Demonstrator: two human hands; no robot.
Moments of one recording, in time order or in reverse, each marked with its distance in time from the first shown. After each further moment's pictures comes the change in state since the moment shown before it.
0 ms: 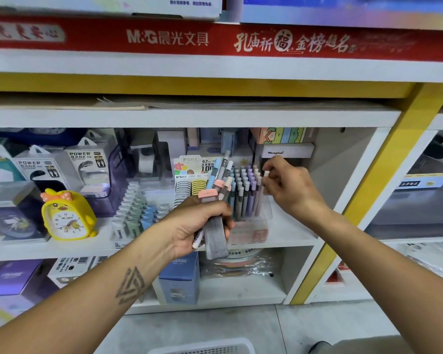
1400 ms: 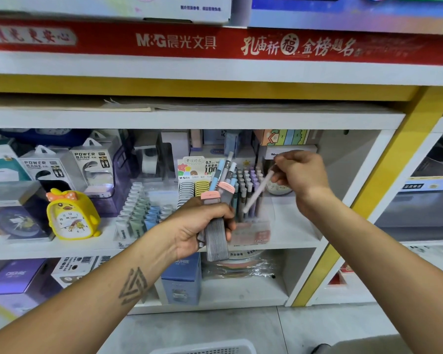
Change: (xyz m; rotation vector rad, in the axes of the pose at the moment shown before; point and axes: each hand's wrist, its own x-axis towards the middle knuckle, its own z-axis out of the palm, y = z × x) left_hand -0.005 0.003 0.000 0.007 -0.003 -0.006; right_hand 0.017 -0.028 -0.012 0.688 0.227 0.496
